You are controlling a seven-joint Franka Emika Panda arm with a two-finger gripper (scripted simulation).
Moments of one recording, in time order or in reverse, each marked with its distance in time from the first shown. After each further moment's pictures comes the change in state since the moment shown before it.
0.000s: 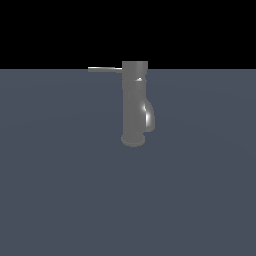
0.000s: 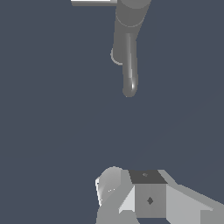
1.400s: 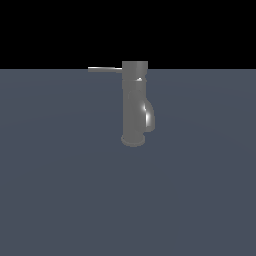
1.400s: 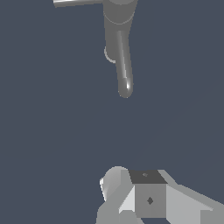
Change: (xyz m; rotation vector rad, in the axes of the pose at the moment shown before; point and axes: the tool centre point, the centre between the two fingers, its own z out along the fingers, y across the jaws) arm 0.019 0.013 0.009 0.021 -0.042 0.080
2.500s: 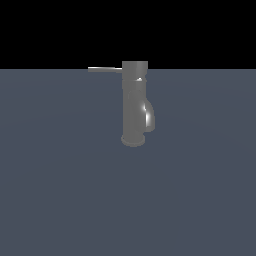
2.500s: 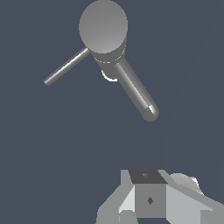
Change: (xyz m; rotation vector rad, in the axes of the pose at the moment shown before) arm 0.130 -0.038 0.030 0.132 -0.066 0.475
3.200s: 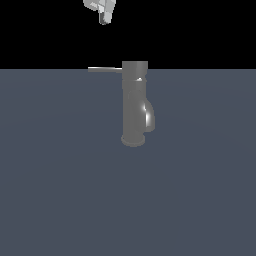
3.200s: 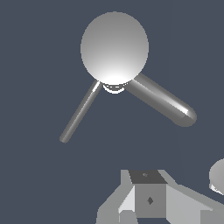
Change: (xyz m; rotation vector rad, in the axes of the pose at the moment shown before) arm 0.069 -0.064 0.051 0.007 -0.007 0.379
